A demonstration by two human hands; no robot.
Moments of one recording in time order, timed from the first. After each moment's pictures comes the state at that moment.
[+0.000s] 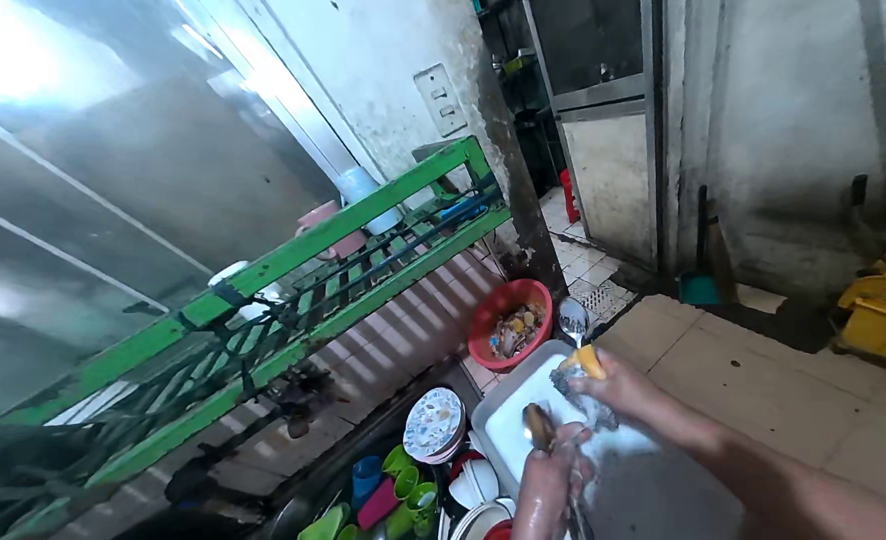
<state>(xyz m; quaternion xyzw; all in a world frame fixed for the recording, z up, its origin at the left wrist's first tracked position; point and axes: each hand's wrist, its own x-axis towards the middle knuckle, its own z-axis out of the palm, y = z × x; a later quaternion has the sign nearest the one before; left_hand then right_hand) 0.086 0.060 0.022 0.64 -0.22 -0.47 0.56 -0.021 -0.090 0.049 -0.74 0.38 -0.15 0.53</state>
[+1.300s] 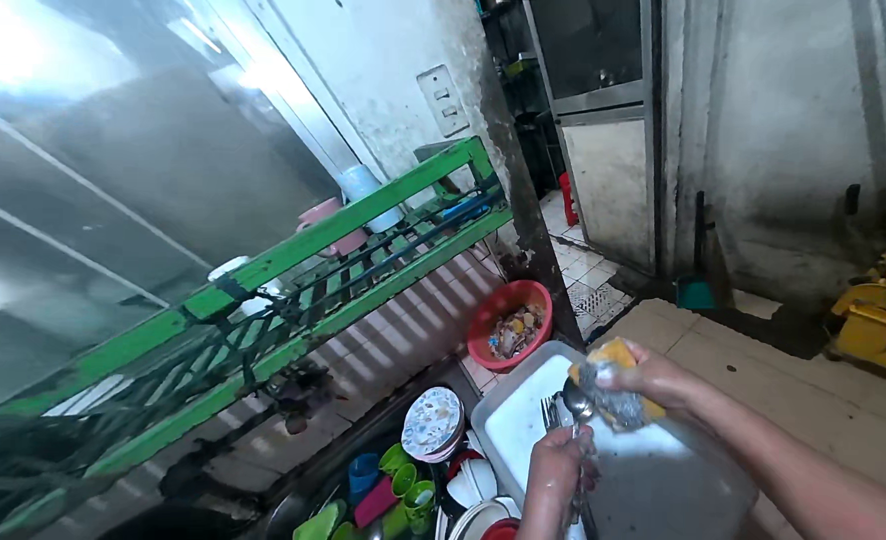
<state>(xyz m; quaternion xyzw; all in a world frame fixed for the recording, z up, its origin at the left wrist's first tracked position) 0.084 0.046 0.024 0.68 -0.23 -0.48 0.49 -0.050 -0.102 0.048 -0.60 0.35 -0.22 0.69</state>
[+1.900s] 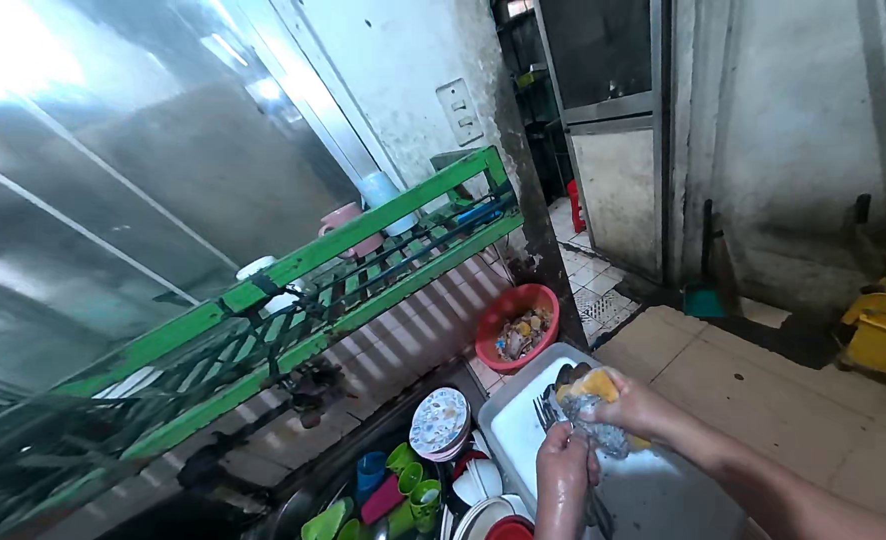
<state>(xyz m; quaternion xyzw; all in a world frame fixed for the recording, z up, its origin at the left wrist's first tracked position) 0.067 0.056 0.030 0.67 -0.24 -0.40 0.57 -0.034 -0.068 0.056 -0.68 0.35 -0.16 0.63</state>
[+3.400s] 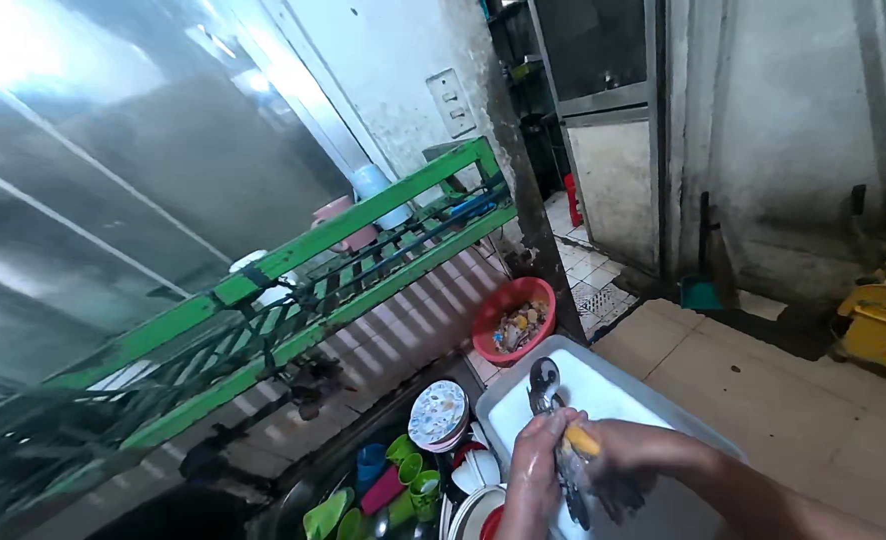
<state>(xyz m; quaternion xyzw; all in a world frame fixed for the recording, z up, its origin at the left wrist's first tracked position) 0.095 0.064 0.028 0.55 -0.22 -0.46 0.66 -0.027 -0.041 0.044 -0.82 0.24 0.16 0.50</state>
